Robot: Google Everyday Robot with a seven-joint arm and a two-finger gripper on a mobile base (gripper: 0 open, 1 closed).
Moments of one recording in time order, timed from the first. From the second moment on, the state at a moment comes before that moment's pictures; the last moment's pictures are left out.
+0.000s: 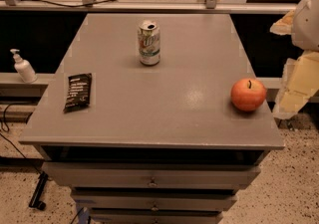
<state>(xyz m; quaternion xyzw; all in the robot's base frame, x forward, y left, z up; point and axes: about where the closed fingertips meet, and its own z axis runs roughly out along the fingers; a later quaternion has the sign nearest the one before) 0.438 -0.217 0.976 -0.60 0.78 -0.03 0.16</state>
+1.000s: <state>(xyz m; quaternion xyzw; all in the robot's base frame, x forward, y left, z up) 0.453 -0.210 0.961 -0.59 0.77 0.02 0.22</state>
